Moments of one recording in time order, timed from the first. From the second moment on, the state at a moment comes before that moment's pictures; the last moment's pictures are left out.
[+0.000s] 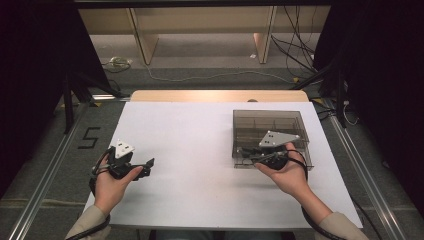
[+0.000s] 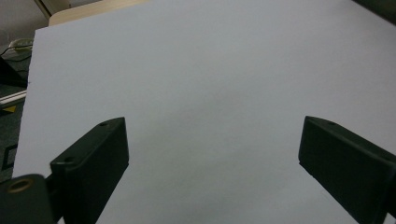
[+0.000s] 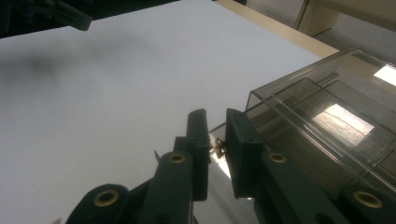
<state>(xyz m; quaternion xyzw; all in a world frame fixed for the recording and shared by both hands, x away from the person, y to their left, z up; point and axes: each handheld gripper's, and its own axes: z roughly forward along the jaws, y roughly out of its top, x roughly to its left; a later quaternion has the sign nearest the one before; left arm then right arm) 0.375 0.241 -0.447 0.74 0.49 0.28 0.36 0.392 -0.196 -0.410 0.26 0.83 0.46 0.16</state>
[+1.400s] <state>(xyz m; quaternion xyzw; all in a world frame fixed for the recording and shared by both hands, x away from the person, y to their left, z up) 0.375 0.241 -0.447 0.74 0.49 0.28 0.36 0.394 -0.200 -0.413 0.28 0.84 0.44 0.17</state>
